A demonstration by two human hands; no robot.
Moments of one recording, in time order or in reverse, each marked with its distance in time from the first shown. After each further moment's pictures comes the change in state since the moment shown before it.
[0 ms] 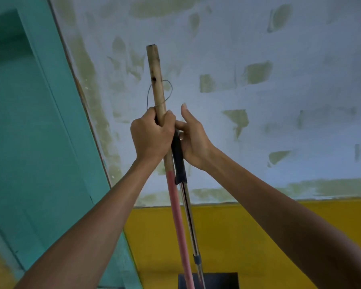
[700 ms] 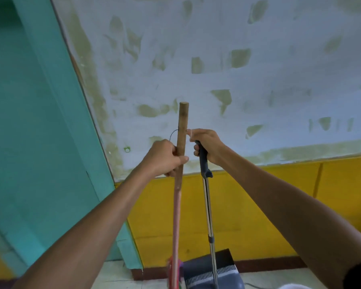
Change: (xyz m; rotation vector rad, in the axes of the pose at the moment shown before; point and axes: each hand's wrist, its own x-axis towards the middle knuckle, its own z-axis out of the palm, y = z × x) left_hand -0.101 0.001 -0.107 0.032 -1.014 -0.364; right_hand -0.098 0.052 0.012 -0.213 0.525 0.135
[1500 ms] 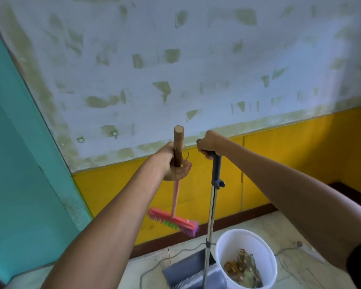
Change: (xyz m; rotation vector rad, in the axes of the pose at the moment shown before) left_hand -0.148 0.152 0.112 -0.919 -0.442 -0.761; right_hand -0.215 -0.032 -0.149 -0.873 0.257 0.244
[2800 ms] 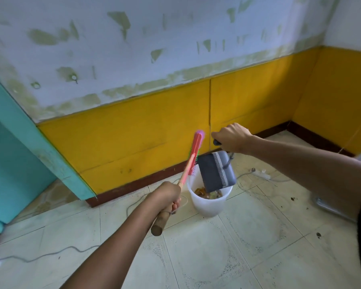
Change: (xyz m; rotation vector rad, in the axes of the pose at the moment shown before) left_hand -0.060 -0.282 0.039 0.651 0.040 -0.360; right_hand -0.181 0.213 -0.021 -1.297 -0.024 -0.480
